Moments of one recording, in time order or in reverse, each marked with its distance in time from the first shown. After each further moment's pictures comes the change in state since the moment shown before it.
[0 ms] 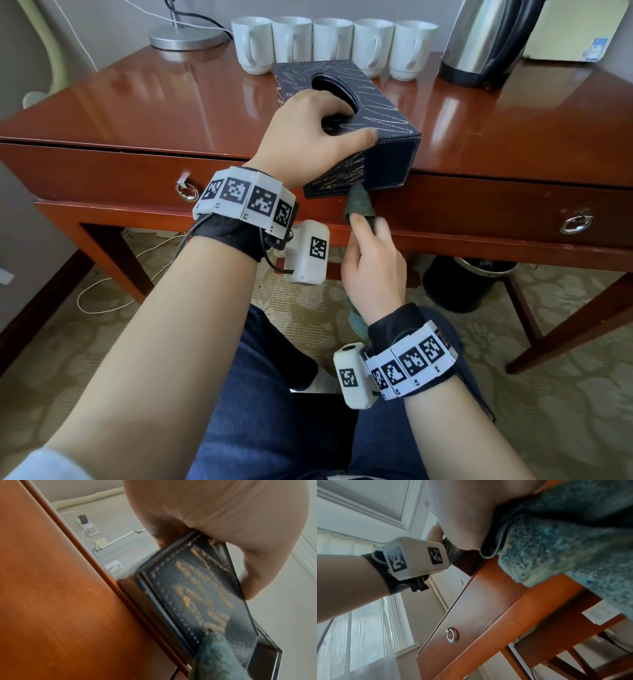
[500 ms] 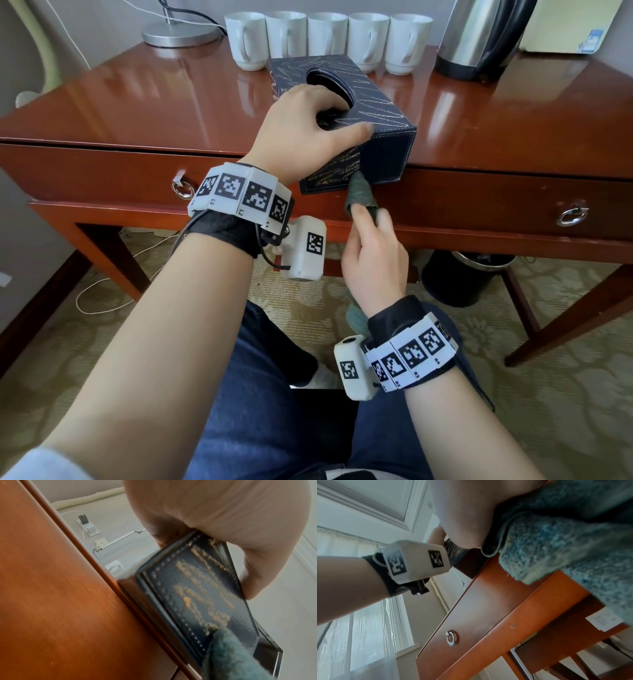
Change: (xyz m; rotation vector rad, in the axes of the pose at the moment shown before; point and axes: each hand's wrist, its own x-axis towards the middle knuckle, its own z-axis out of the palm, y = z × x) left_hand 0.000 -0.002 0.001 -0.001 0.003 0.012; right_hand 0.004 -0.002 -0.005 -0.025 0.033 0.021
